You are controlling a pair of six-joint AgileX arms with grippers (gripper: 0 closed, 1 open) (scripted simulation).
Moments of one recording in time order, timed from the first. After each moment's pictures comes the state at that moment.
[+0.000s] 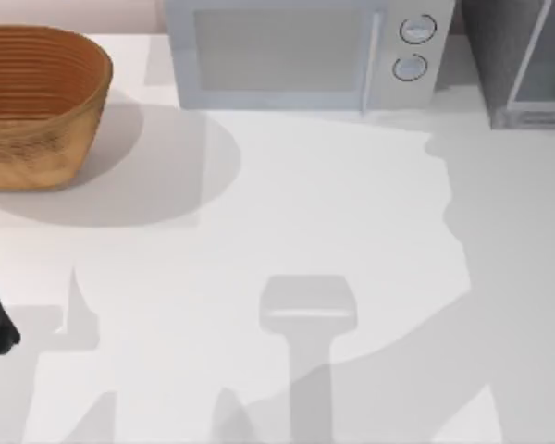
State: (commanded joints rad) left arm 0.00 0.00 0.00 0.00 0.00 0.00; right arm -0.20 2.26 1.21 1.06 -0.16 0.01
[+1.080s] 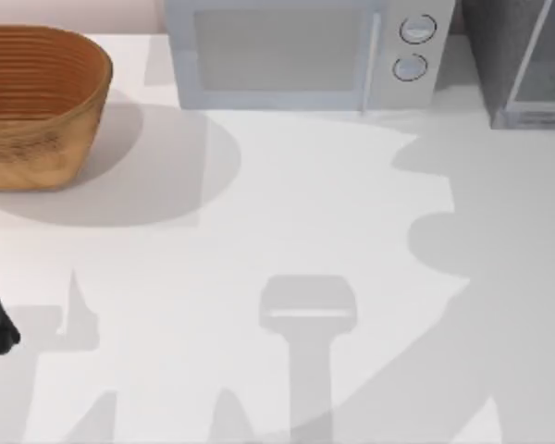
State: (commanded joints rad) left arm 0.00 0.00 0.00 0.00 0.00 0.00; right arm -0.22 2.07 1.12 0.95 -0.17 0.02
